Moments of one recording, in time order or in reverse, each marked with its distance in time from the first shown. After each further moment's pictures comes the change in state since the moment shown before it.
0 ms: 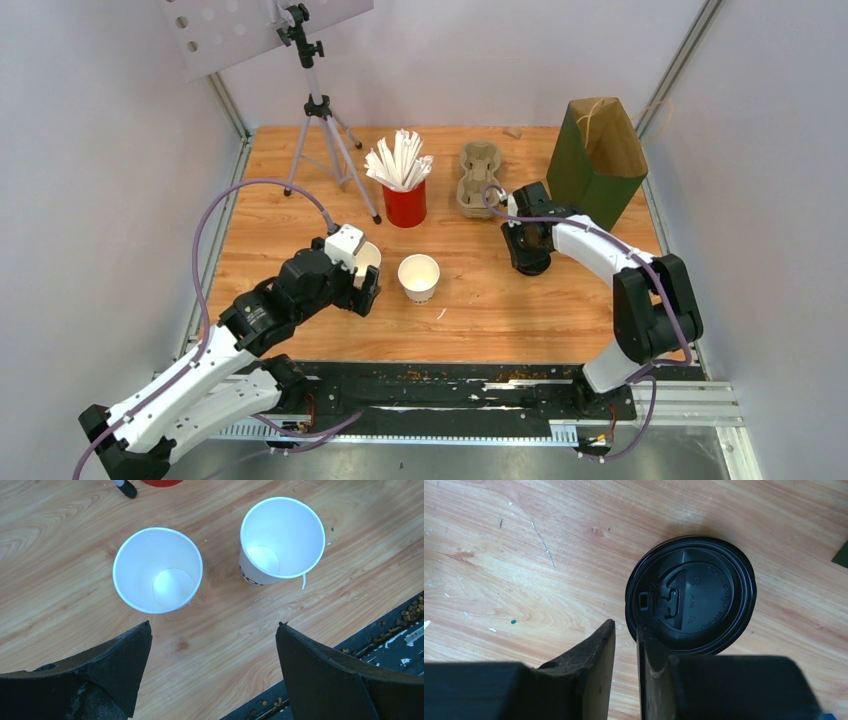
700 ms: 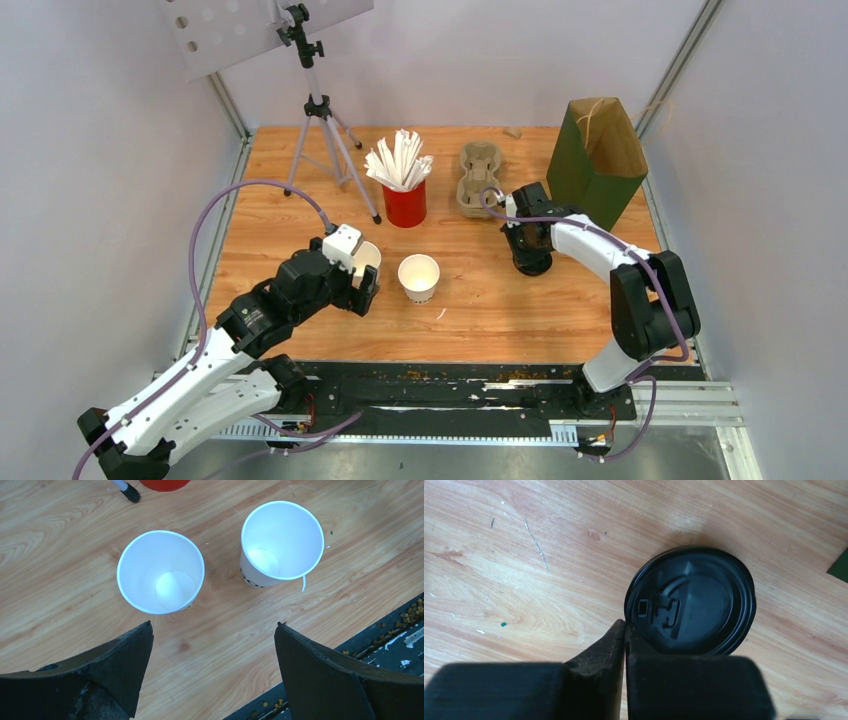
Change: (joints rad) left arm 0.000 -0.013 0.000 0.000 -0.005 0.005; right arm -0.004 0.027 0.000 0.016 -0.001 -0.043
